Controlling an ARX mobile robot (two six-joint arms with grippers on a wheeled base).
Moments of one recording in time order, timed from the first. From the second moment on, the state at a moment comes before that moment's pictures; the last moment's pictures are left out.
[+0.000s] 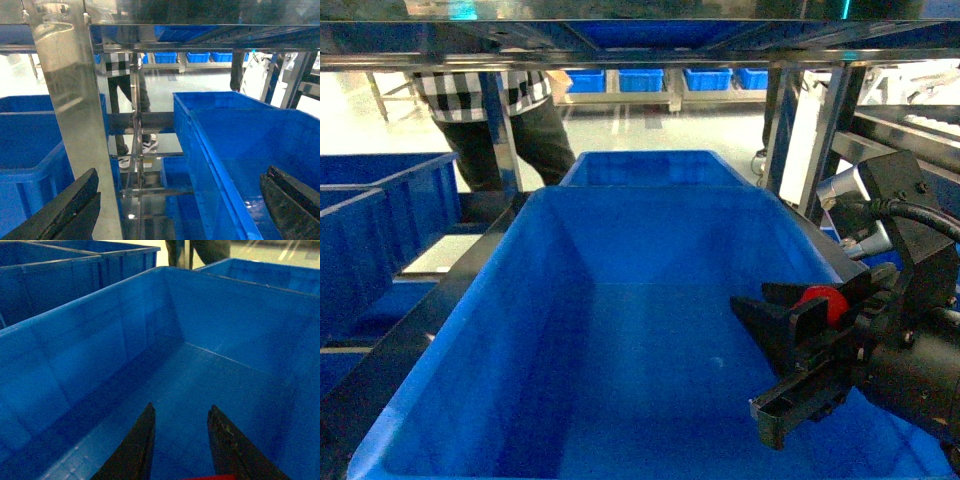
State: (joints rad) left arm 0.00 0.01 0.01 0.00 0.00 0.00; right arm 0.35 1.88 0.49 1.12 -0.29 0.02
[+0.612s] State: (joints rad) left arm 0.00 0.01 0.01 0.00 0.00 0.00; right arm 0.43 1.94 0.56 1.12 -0.25 0.01
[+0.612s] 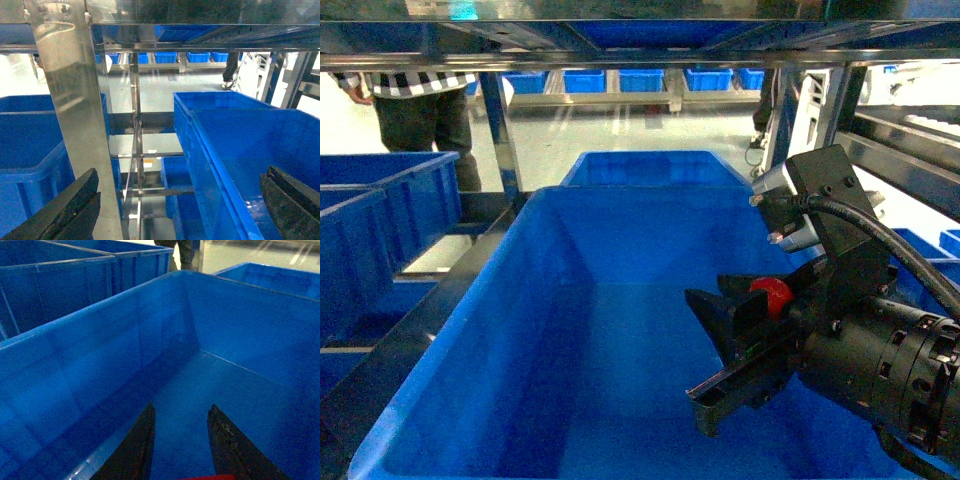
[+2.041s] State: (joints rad) left arm 0.00 0.01 0.01 0.00 0.00 0.00; right arm 0.17 0.10 0.07 -0.16 0.01 0.17
